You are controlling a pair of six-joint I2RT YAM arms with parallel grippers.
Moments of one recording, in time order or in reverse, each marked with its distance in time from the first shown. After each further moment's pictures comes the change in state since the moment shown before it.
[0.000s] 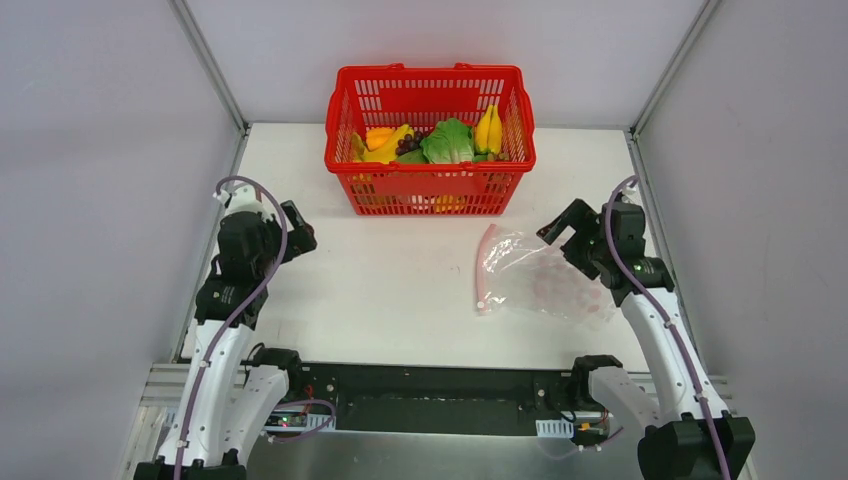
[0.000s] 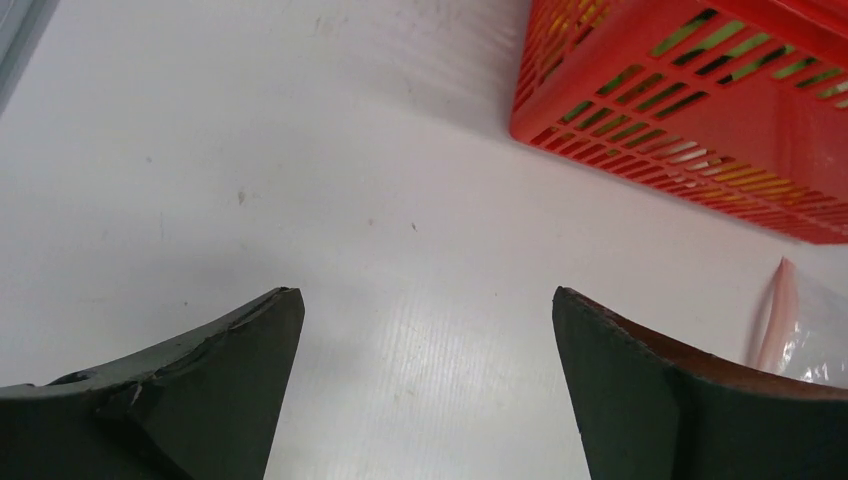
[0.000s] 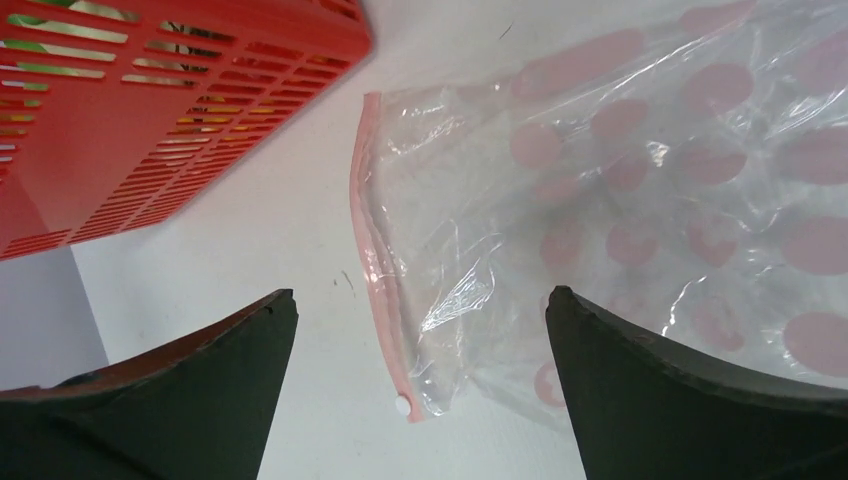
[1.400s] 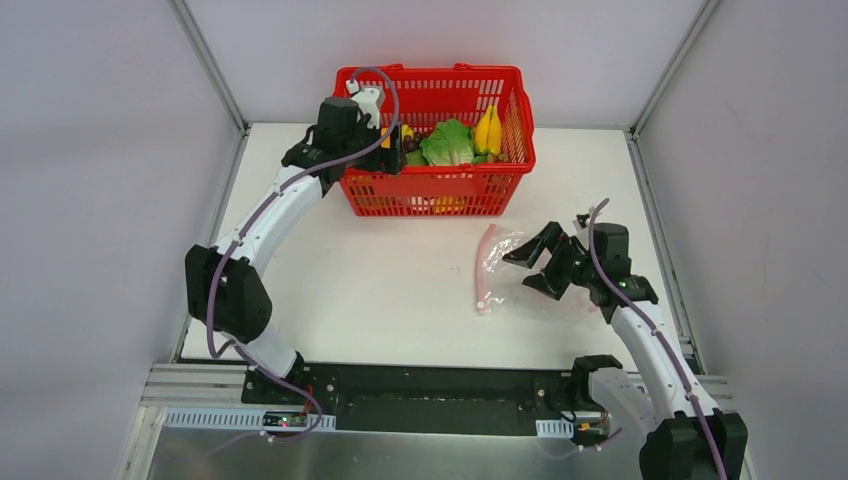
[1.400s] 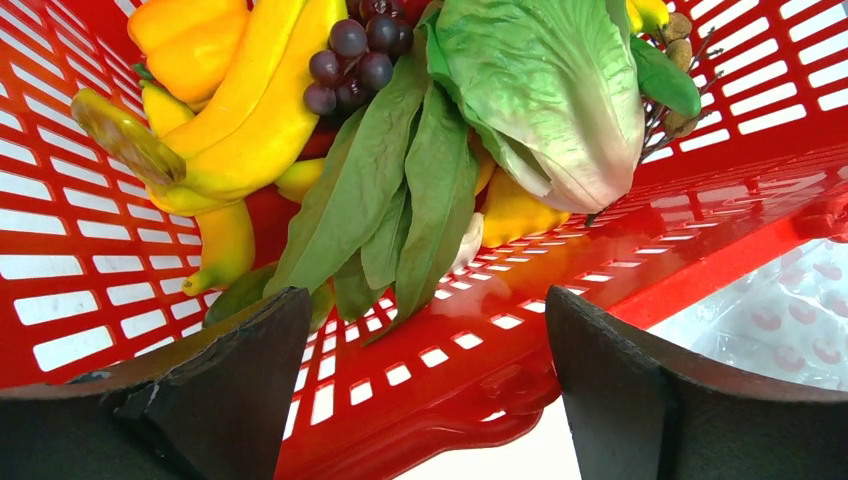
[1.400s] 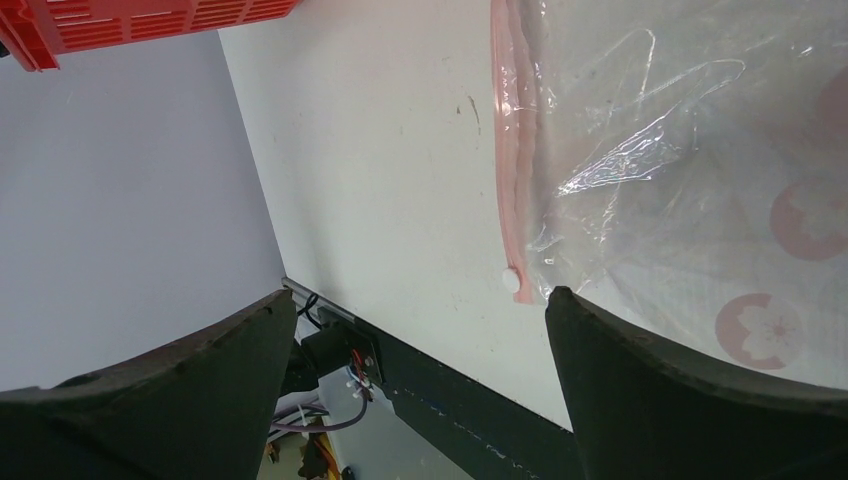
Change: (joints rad) left arm -0.307 0.955 0.745 0.081 0.234 0.204; right arm 0.022 -0.055 -0.237 0.162 -0.502 0.150
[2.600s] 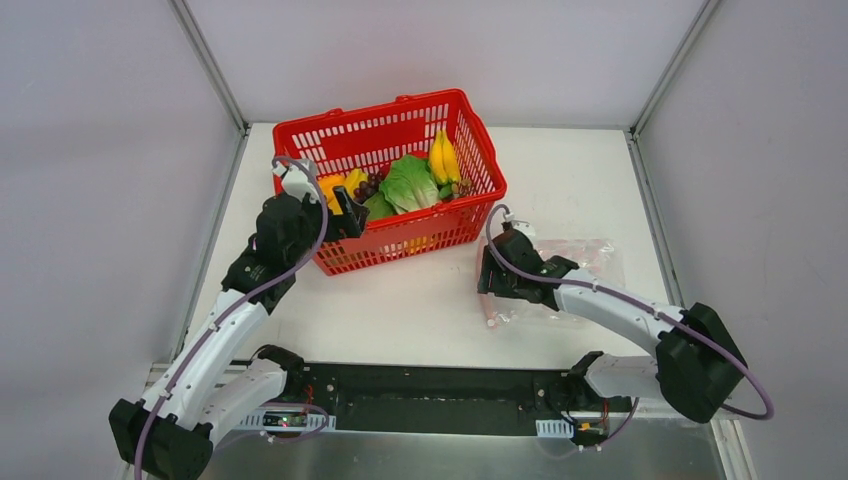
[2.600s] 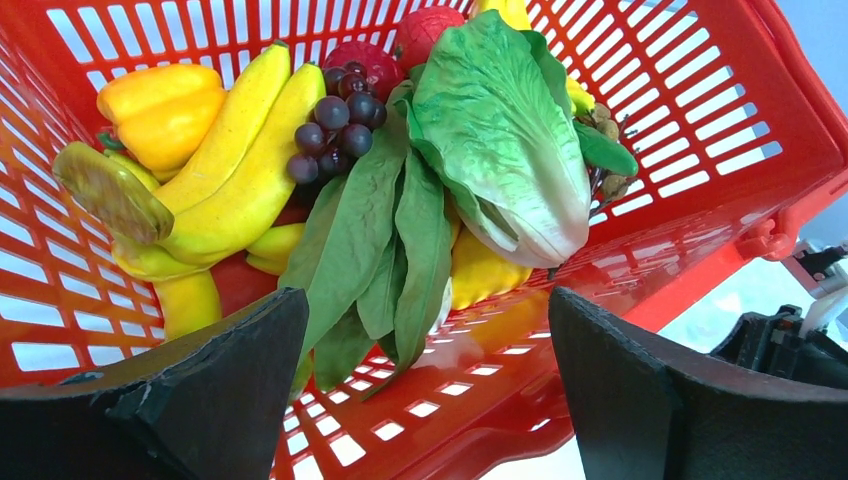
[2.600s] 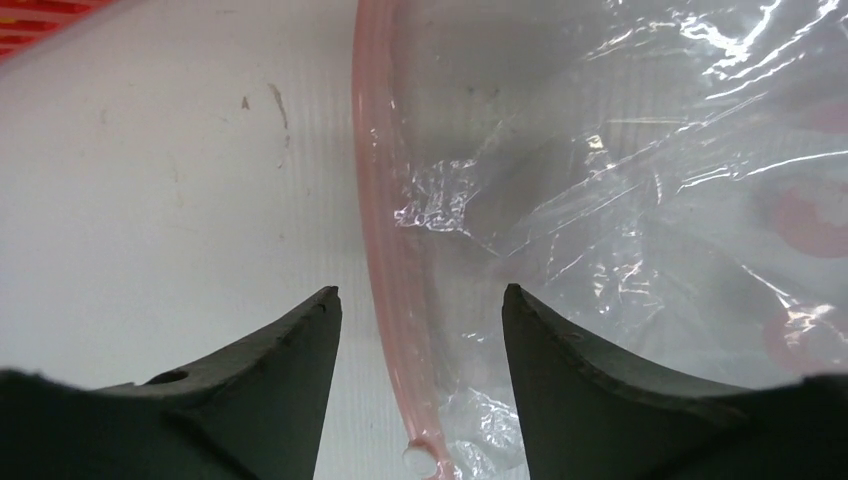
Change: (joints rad) left arm -0.001 -0.796 -0.775 0.219 -0.204 -0.243; right arm 0.625 0.386 0.118 -0.013 0.766 -0.115
